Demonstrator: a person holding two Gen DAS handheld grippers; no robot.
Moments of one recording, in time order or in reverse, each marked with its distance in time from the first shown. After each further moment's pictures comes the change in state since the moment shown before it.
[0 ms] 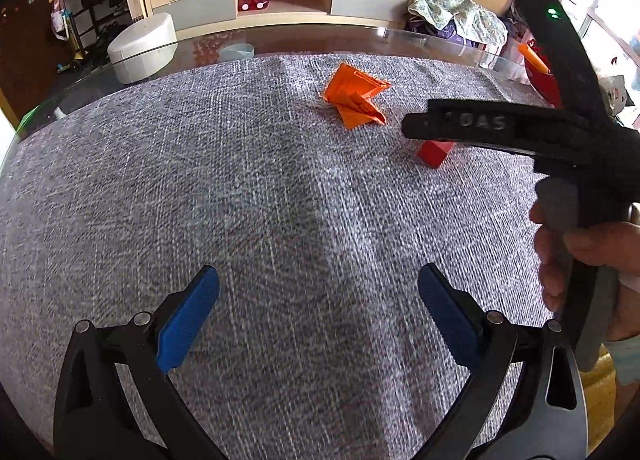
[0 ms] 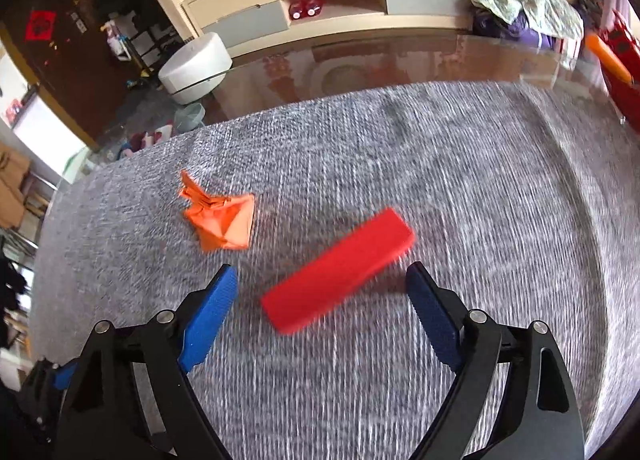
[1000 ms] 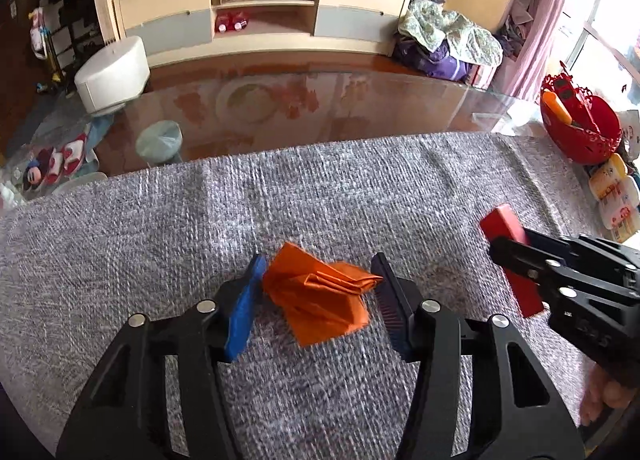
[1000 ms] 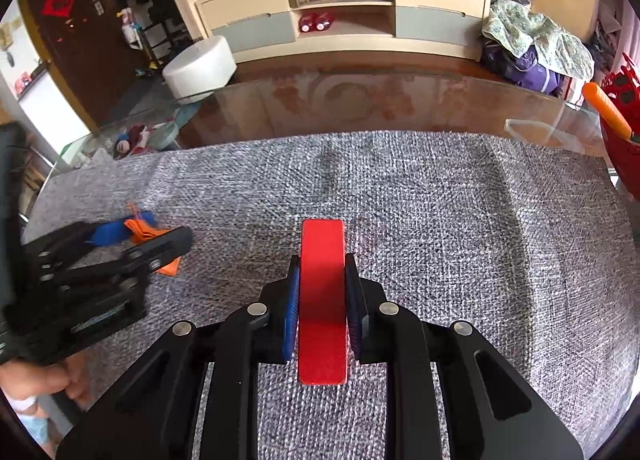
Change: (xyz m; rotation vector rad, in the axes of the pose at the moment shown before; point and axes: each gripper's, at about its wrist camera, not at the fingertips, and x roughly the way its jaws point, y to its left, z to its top) left arm 0.079 -0.030 0.117 0.019 -0.074 -0.043; right arm -0.019 -0.057 0.024 -0.089 -0.044 0.020
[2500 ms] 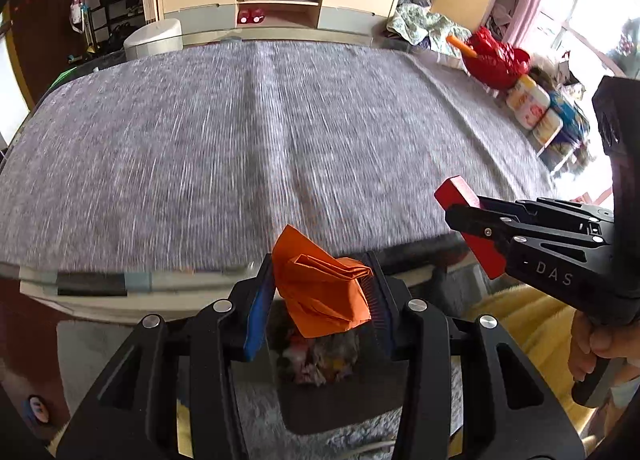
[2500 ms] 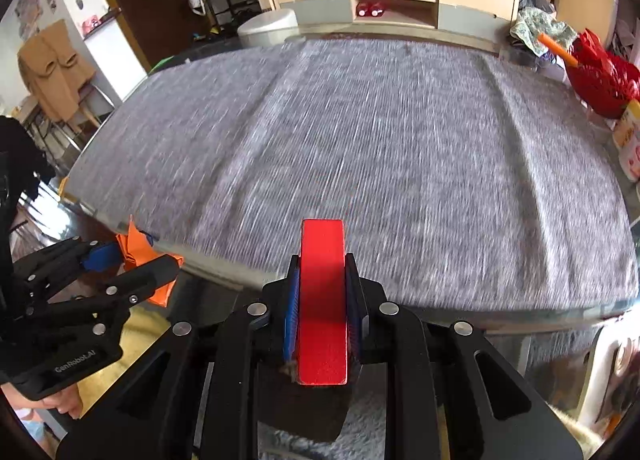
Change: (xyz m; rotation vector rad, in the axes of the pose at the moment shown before) left arm -0.214 -0.059 -0.266 -0.056 -0.010 0.007; right arm -0.155 0.072 -0.227 -0.113 0.058 0.100
